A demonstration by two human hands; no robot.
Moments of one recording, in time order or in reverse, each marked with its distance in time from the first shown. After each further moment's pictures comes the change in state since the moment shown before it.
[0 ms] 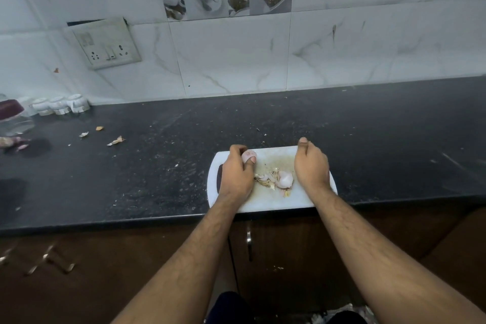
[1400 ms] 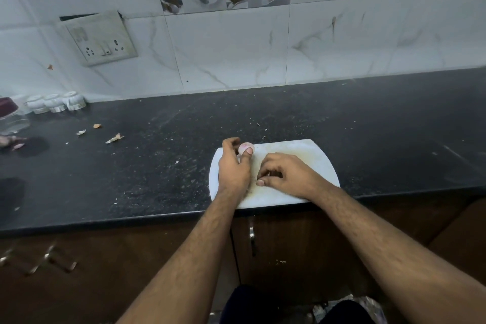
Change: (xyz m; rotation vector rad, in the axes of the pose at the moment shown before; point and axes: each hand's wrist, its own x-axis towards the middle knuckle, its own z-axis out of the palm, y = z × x) left_hand 0.005 -0.008 0.001 -0.238 0.087 -0.073; right_hand -0.008 0.005 0.007 -0.081 -0.691 -0.641
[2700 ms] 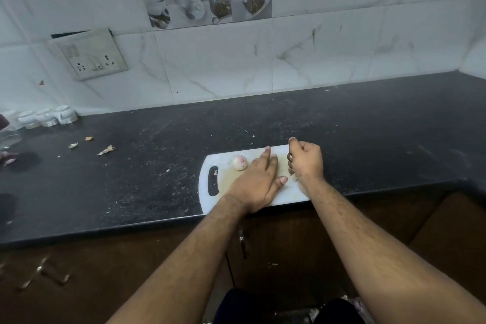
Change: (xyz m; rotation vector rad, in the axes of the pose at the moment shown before) left_hand -0.026 0.027 0.028 0.917 -0.689 0.535; right_hand -0.004 0.015 -0.021 0.801 0.839 0.605
